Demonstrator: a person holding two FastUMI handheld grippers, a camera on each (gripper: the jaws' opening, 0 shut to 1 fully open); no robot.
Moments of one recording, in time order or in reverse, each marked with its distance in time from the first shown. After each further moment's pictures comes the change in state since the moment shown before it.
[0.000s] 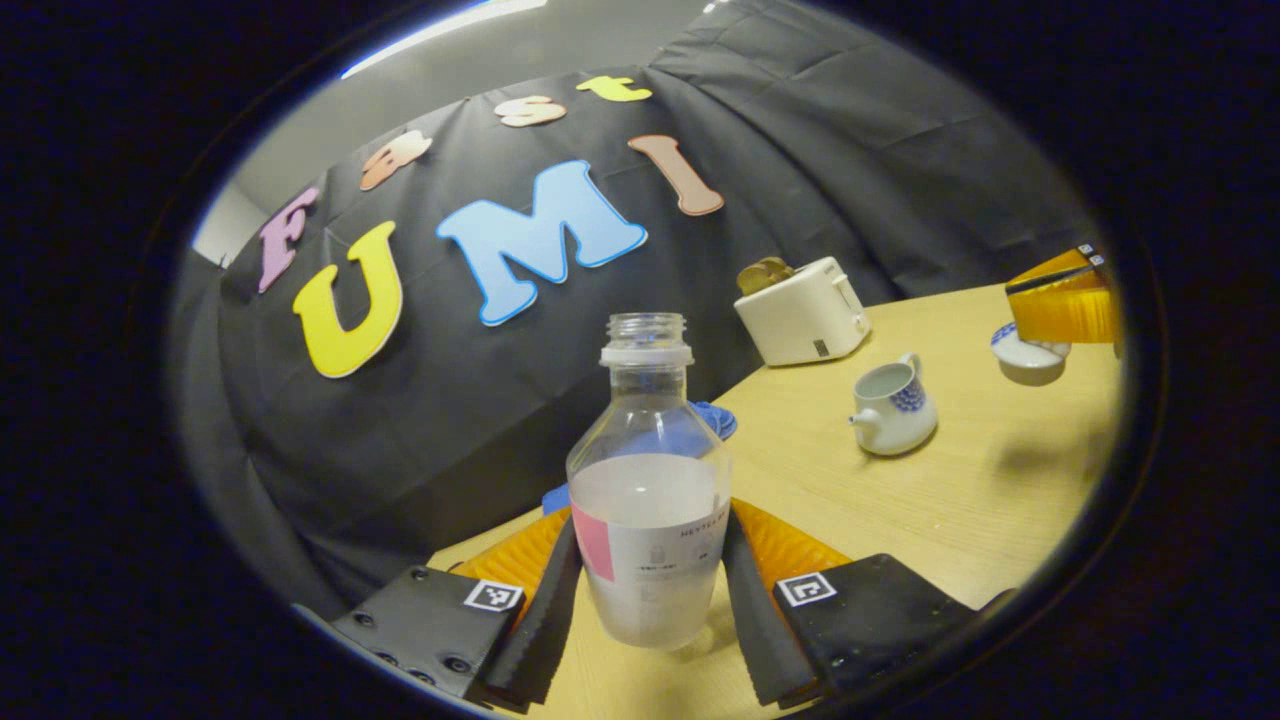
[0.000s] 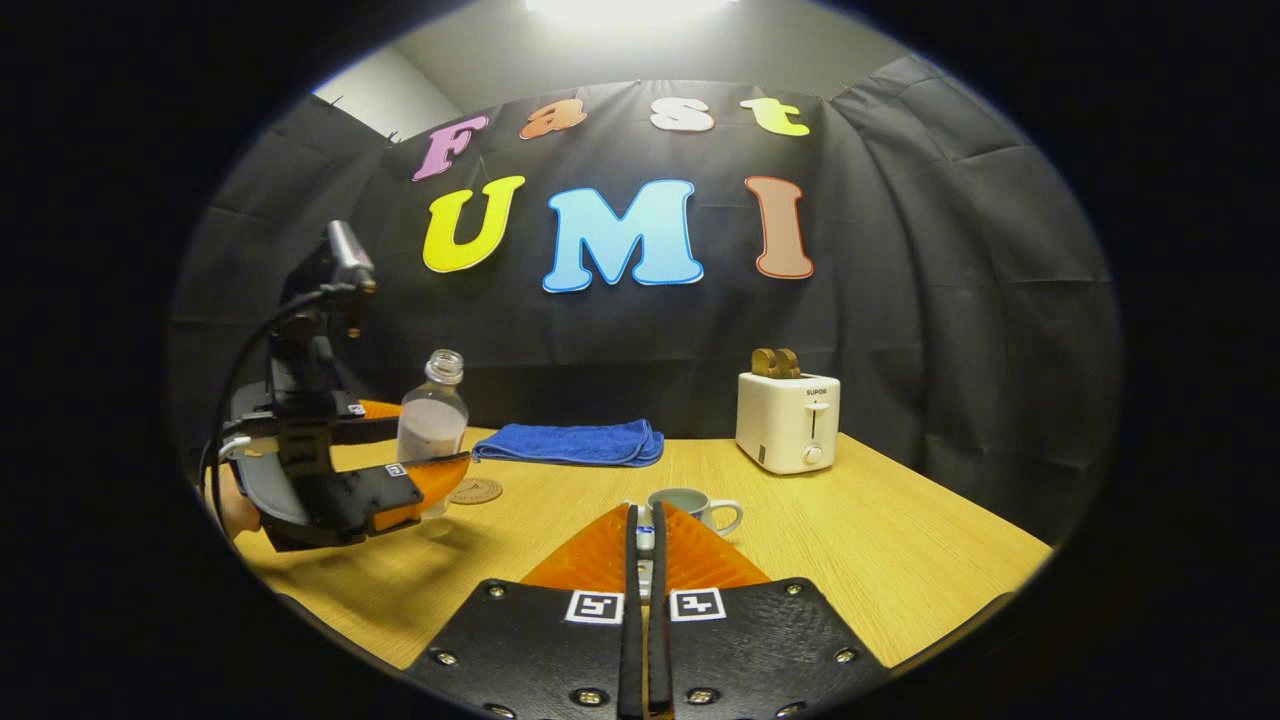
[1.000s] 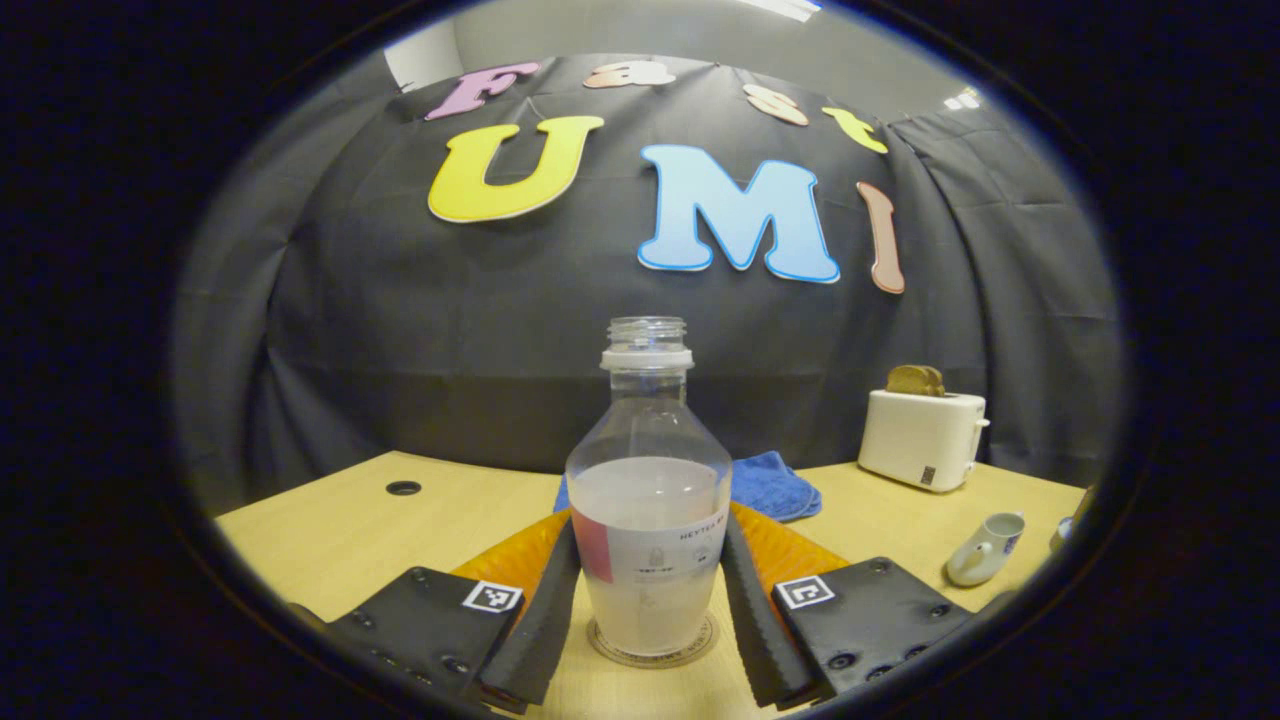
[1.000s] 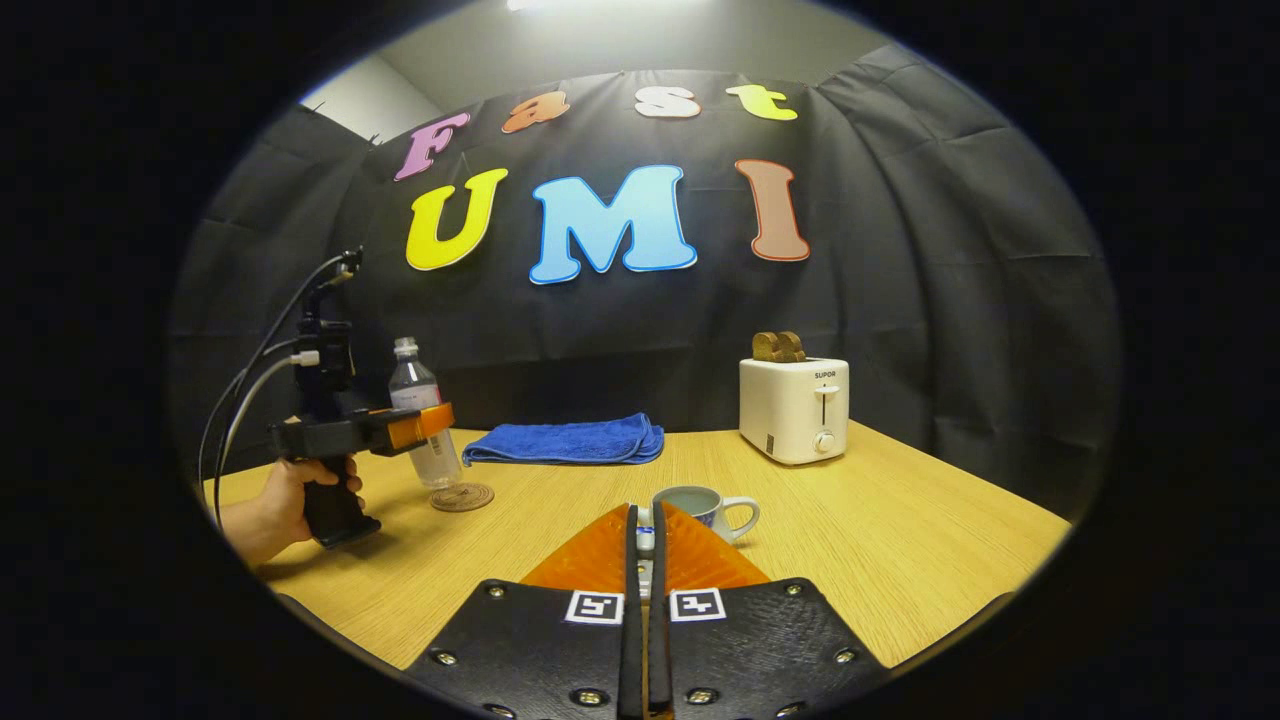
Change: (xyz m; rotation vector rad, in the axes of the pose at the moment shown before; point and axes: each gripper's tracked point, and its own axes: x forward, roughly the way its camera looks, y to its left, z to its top) left arm 0.108 0.095 -0.052 -0.510 -0.005 0.137; right arm 0.024 -0.002 -0.015 0.046 0.027 -0.018
